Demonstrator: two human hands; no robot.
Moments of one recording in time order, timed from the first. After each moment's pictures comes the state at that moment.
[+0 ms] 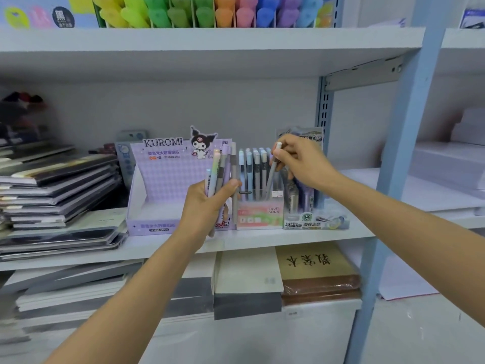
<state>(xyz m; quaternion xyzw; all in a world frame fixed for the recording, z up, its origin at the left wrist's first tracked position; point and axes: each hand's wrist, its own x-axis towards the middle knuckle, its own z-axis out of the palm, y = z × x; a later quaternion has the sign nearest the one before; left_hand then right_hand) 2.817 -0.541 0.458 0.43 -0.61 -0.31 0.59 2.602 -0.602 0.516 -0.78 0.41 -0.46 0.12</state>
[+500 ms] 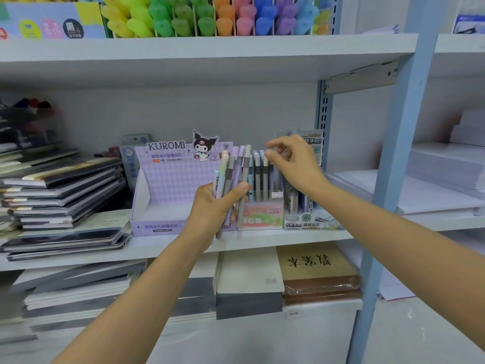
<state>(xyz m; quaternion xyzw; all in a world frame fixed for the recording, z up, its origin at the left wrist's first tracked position) 2.806 -0.532 0.461 0.41 -0.62 -0.33 0.58 2.618 -0.595 0.511 -0.73 0.44 -0.51 0.05</state>
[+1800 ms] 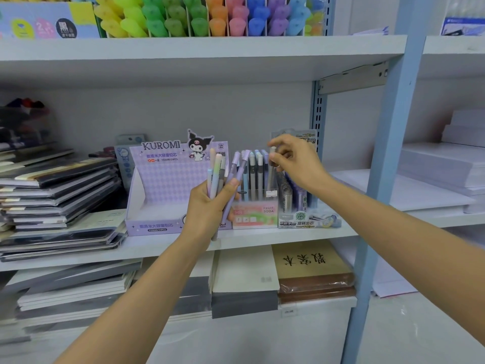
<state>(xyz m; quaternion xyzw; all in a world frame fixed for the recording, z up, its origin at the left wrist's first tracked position) 2.797 -0.526 0.460 0.39 -0.58 -0.33 0.64 2.602 -0.598 0.512 -0.74 0.41 -0.52 0.09</state>
